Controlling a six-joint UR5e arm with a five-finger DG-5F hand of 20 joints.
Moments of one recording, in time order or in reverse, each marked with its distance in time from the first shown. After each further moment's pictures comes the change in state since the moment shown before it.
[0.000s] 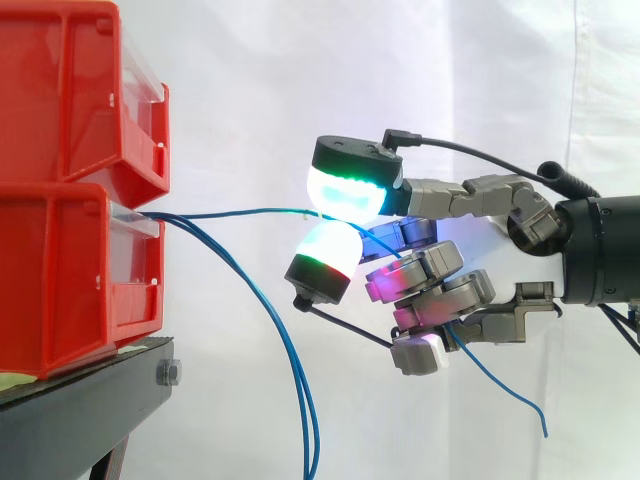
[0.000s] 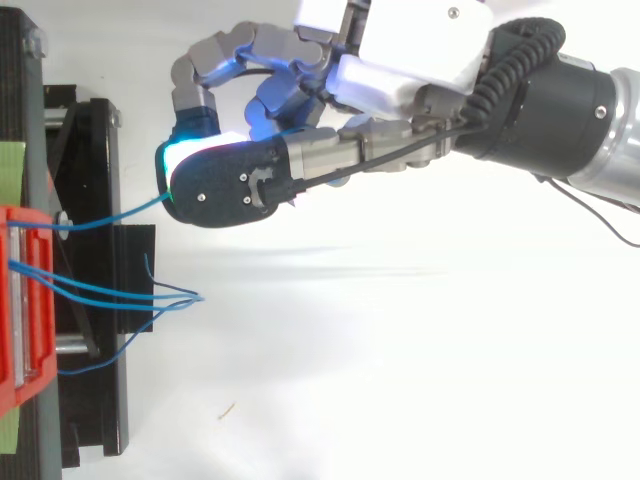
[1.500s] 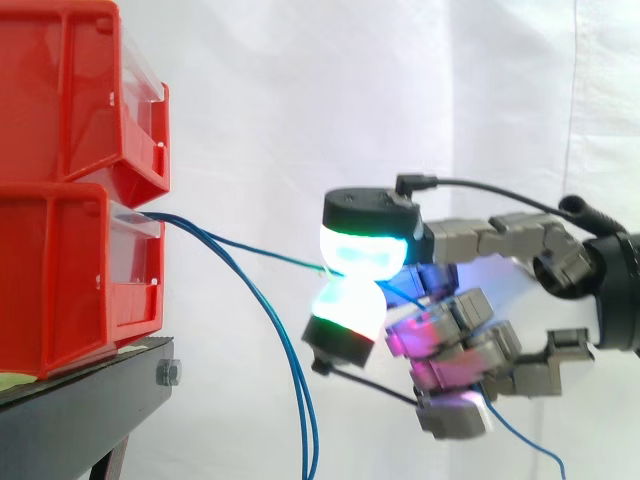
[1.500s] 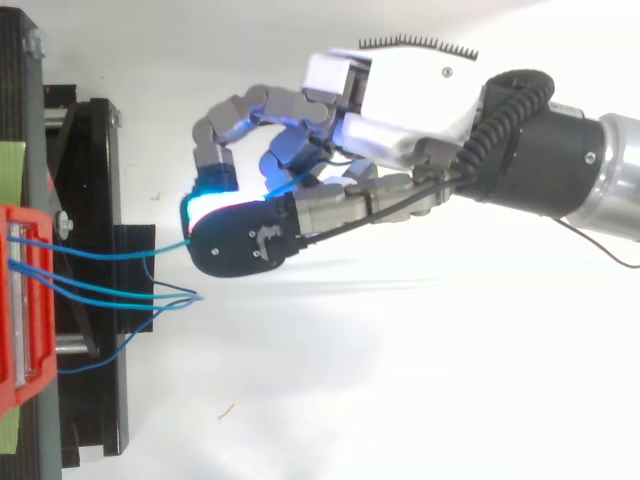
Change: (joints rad) arm 0.035 0.000 -0.063 0.012 0.013 0.042
